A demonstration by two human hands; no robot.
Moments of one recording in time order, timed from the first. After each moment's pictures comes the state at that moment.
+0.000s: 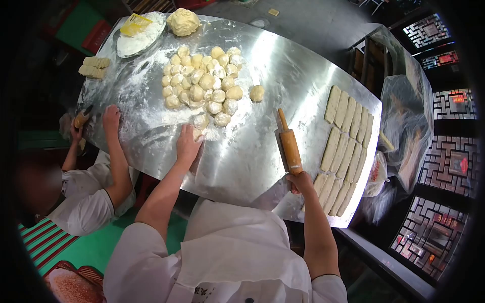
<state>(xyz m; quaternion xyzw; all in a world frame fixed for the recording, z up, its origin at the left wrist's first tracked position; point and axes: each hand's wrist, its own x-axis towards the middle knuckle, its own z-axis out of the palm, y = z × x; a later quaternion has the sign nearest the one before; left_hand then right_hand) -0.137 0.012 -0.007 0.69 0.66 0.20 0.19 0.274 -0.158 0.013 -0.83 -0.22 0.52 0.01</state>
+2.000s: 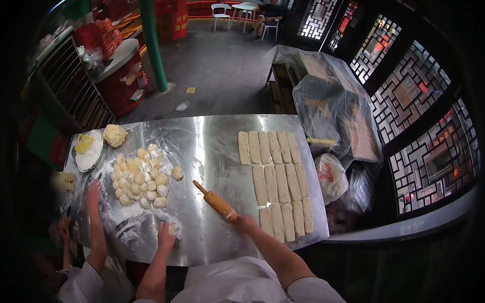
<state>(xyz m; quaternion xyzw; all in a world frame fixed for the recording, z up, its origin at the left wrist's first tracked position) -0.075 -0.060 -0.004 0.78 0.55 0.15 0.25 0.282 -0.173 0.017 -0.79 -0.34 0.51 0.03</state>
